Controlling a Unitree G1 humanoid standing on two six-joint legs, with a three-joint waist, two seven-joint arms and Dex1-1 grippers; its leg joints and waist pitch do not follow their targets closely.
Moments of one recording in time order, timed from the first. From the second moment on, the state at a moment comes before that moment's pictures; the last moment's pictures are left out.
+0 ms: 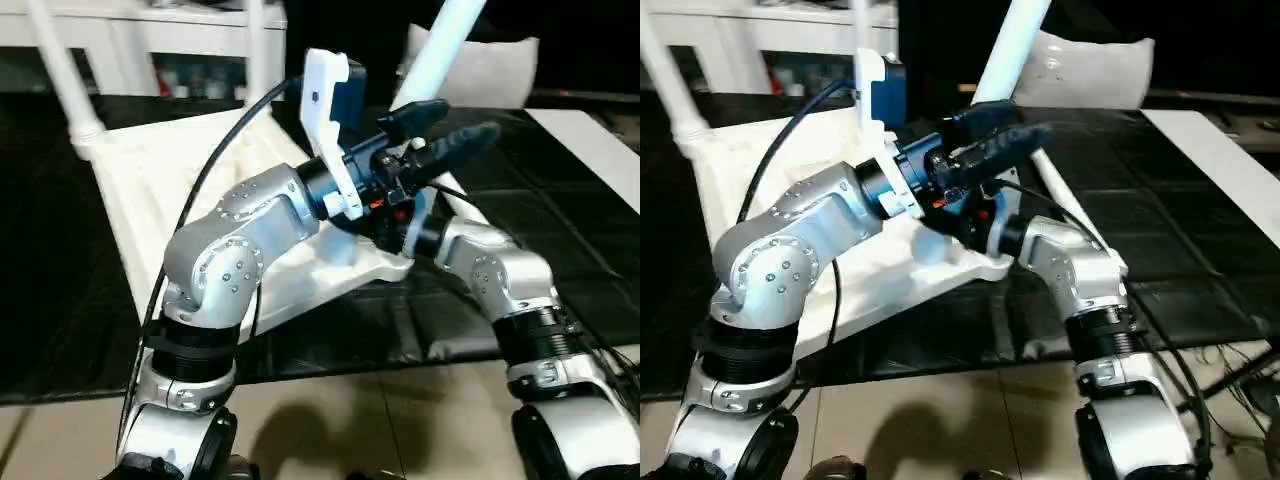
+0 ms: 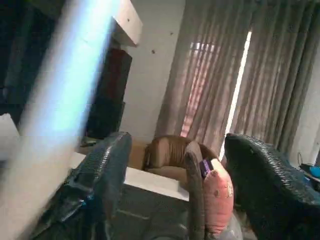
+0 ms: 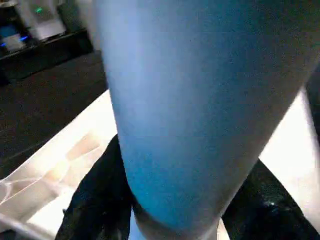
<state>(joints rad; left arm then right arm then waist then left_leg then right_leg) -0.73 0.04 -0.03 -0.18 -0.66 0.70 -0.54 -0.70 -0.21 0.02 0.45 0.37 0.44 0.80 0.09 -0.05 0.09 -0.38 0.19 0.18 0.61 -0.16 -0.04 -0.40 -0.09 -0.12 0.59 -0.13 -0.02</state>
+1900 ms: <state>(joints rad) -0.69 0.23 -0.44 0.61 -0.03 0.44 -0.56 -0.40 -0.28 -0.08 0.12 0.29 0.49 0.47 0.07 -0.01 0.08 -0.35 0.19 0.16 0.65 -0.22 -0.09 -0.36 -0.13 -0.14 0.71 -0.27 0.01</state>
